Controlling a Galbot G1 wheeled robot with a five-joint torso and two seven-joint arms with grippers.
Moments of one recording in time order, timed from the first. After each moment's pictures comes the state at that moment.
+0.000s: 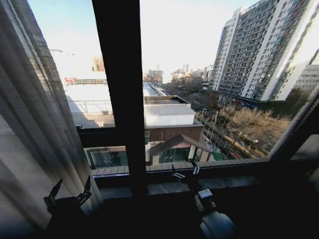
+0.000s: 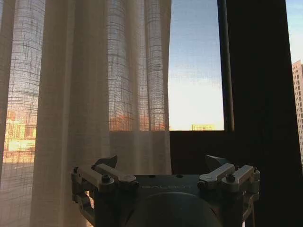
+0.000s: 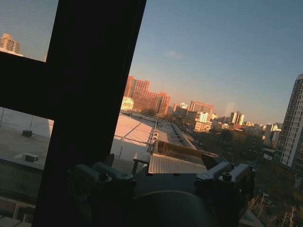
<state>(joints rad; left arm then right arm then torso) 1.97 -1.58 -0.91 -2.46 -0.29 -0.15 0.11 -1.44 1.27 0.31 2.27 -0.04 -0.30 0.13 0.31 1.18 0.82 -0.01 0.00</state>
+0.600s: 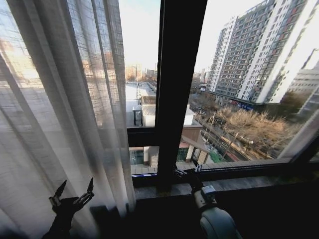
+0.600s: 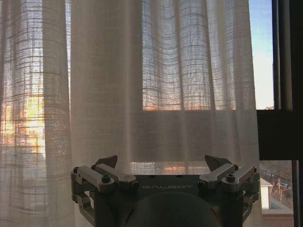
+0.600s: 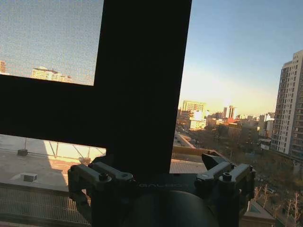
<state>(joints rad) 1.89 -1.53 -0.86 -2.46 -0.25 0.02 0.10 -1.40 1.28 0.35 2.23 0.09 -0.26 0.16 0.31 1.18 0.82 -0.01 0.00</state>
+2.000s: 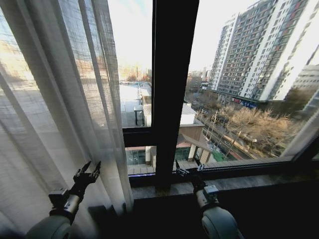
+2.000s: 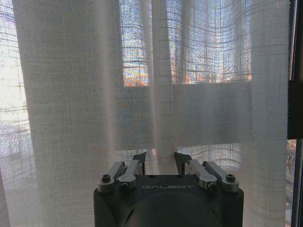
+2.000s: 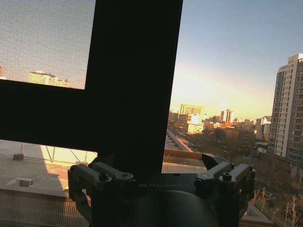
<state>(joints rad) 1.58 -1.12 -0.79 -2.33 -0.50 0.37 -0.13 -1.41 1.28 0.37 2.23 0.10 -0.23 0.16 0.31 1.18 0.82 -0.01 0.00</state>
